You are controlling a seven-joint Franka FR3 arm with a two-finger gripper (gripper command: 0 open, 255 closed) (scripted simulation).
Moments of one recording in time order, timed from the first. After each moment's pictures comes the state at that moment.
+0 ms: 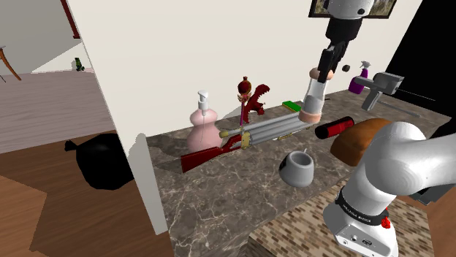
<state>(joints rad) -0.10 -1.00 -0.06 -2.40 -0.23 1.45 -0.07</state>
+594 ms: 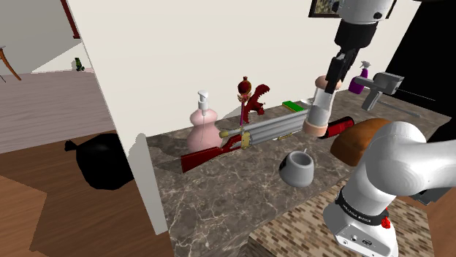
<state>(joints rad) -0.07 -1.13 0.05 -2.46 -0.13 1.36 0.02</state>
